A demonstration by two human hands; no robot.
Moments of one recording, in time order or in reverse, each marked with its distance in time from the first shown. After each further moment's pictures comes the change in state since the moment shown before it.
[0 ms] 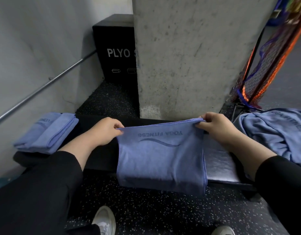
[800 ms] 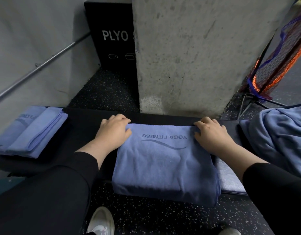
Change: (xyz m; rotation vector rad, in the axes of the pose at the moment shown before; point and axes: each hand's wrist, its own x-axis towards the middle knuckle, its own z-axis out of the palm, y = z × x) left_hand 0.069 -0.033 0.071 0.484 0.110 0.078; right_hand 0.042 0.054 0.061 -0.934 -0.086 -0.051
